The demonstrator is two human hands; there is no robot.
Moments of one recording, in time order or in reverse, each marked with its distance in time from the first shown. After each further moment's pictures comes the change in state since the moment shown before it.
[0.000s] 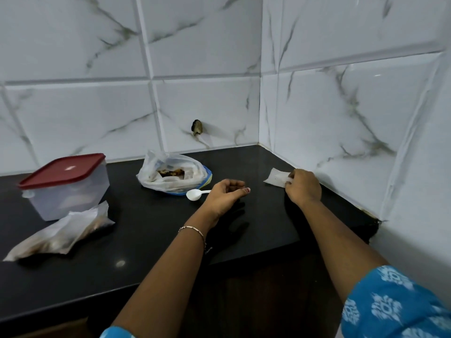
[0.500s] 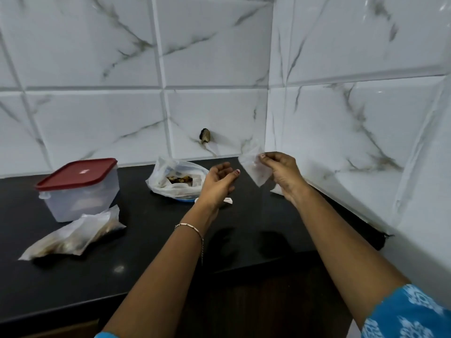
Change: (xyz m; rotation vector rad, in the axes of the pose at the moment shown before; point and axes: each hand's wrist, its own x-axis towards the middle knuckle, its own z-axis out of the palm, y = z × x) left_hand 0.005 0.035 -0.022 -0.303 0.218 0.101; right_hand -0.004 -0.088 -0.036 1.184 -0.276 -0.002
